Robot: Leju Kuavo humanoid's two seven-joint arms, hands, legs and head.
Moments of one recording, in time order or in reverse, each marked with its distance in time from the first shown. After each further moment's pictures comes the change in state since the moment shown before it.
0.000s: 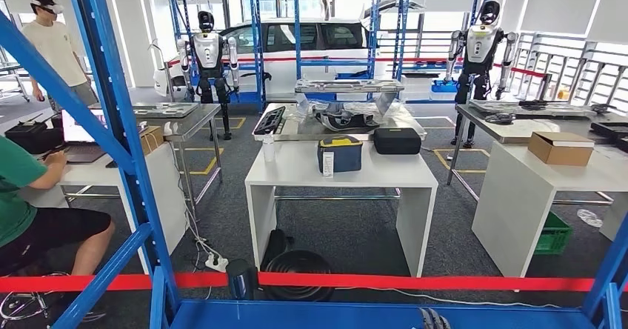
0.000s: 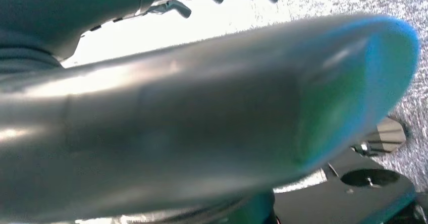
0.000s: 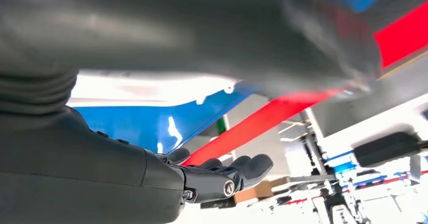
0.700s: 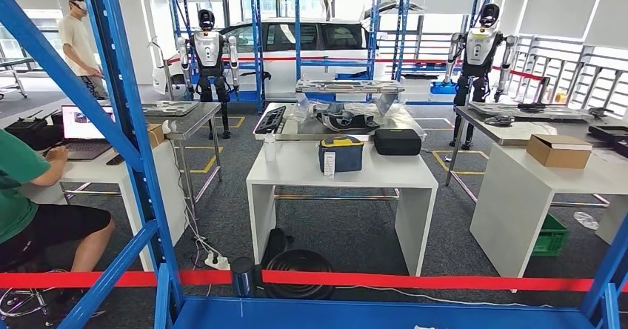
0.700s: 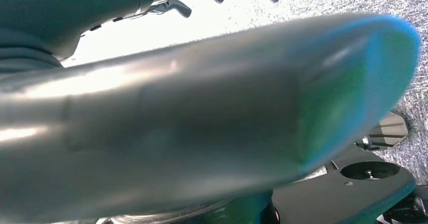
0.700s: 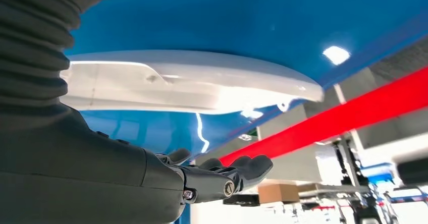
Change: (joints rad) left arm -0.001 -0.004 0.008 0.000 0.004 0.000 0.002; right arm 0.083 0.000 -0.061 -0.026 0.091 0.062 0.055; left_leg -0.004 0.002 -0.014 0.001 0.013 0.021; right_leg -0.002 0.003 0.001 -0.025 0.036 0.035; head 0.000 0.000
